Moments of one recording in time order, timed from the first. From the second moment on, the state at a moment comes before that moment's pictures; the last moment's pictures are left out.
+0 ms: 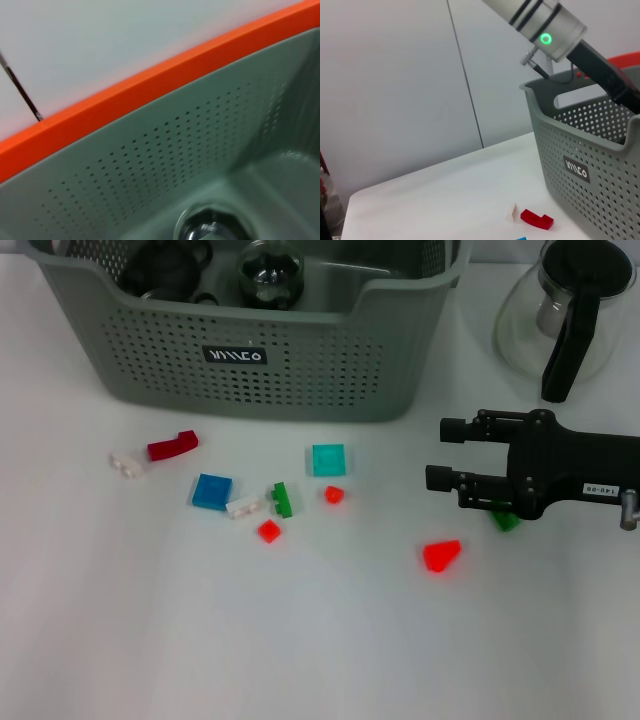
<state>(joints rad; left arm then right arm) -1.06 -2.03 0.91 0.73 2.84 0.98 -2.48 0.49 2.09 -0.85 -0.65 -1.87 -1.61 1.30</state>
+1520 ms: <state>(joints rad) -0.54 -2.03 0.70 1.25 2.39 1.95 -1.94 0.50 2.09 -0.86 -0.65 -1.87 -1.61 1.31</state>
